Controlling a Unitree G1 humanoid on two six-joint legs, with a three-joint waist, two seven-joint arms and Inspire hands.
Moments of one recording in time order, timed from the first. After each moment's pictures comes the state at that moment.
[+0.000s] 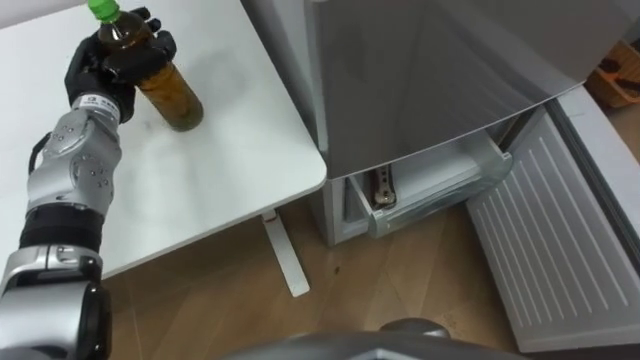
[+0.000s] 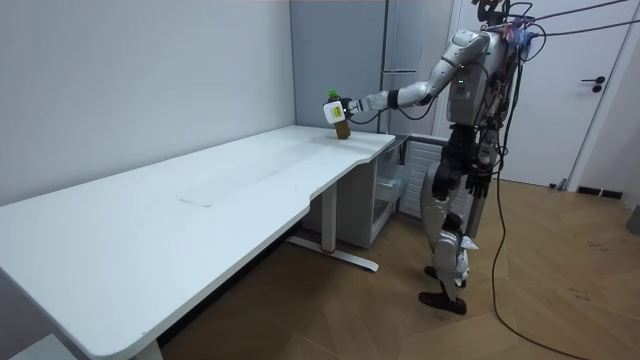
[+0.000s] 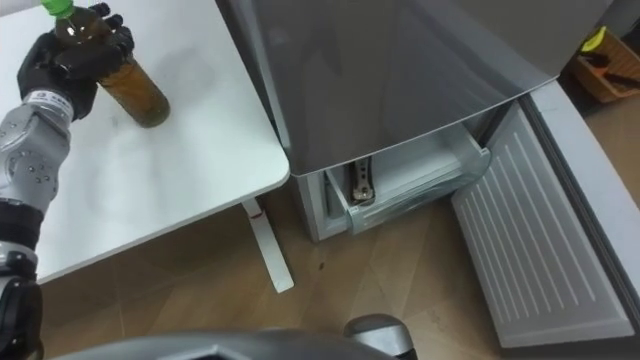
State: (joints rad) left arm -0.36 0.42 0.12 0.60 -0.60 0.13 0.05; right arm 0.14 -0.26 -0.22 1.28 -0.12 0.11 0.03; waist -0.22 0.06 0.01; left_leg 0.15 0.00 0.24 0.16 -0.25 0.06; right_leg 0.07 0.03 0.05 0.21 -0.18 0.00
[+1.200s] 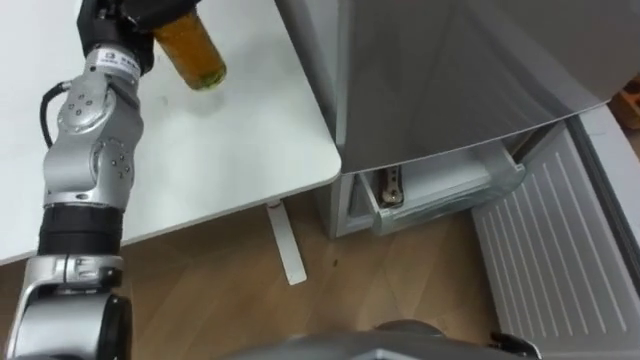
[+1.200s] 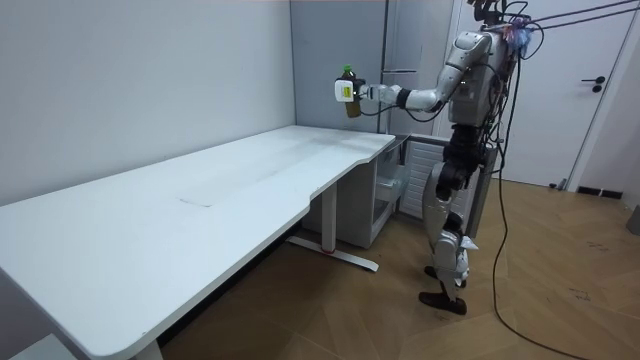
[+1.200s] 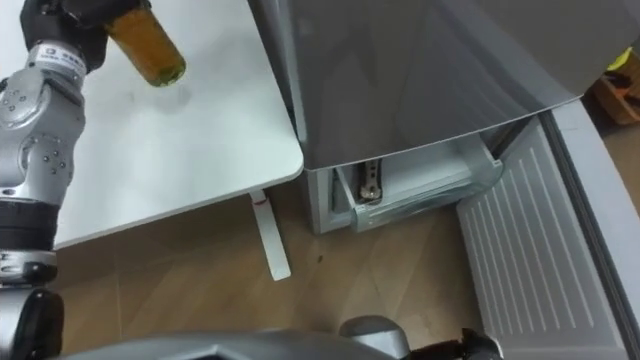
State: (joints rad) left arm -0.30 0.30 0.07 0.11 -0.51 0.13 0.07; right arm 0.07 -0.23 -0.14 1.24 -0.05 0.08 -0.01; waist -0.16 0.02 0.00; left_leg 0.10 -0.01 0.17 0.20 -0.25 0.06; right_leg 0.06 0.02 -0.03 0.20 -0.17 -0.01
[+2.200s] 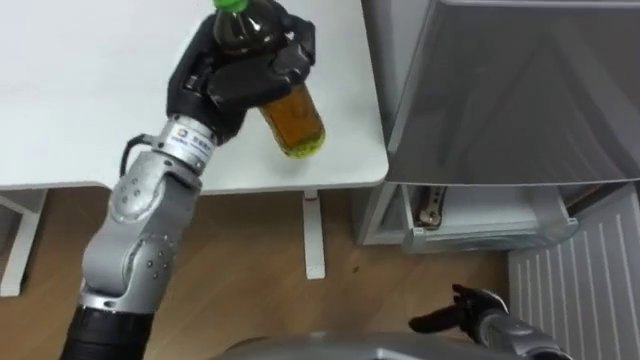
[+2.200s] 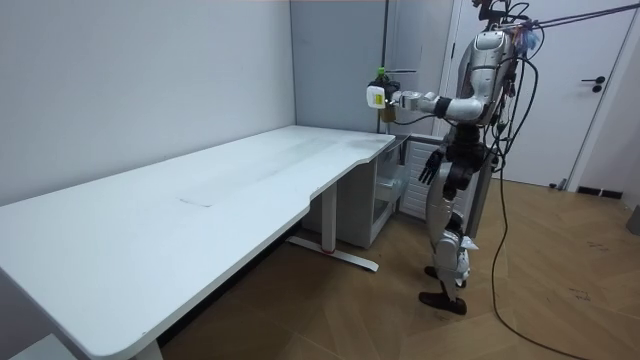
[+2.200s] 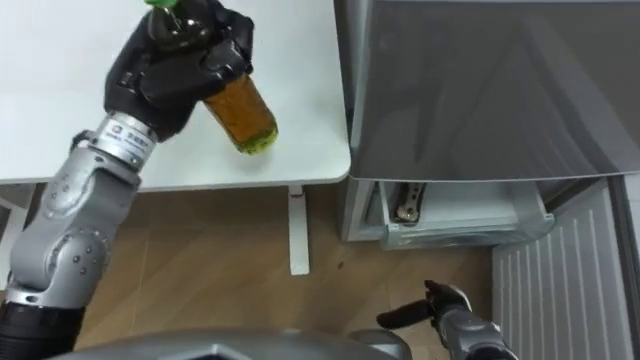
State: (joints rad) left arm 0.10 0.25 -0.18 -0.24 -0.60 0.15 -0.22; right arm -0.02 -0.23 0.15 1.16 0.04 0.05 0.08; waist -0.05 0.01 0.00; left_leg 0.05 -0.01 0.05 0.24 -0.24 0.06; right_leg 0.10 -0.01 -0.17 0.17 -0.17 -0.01
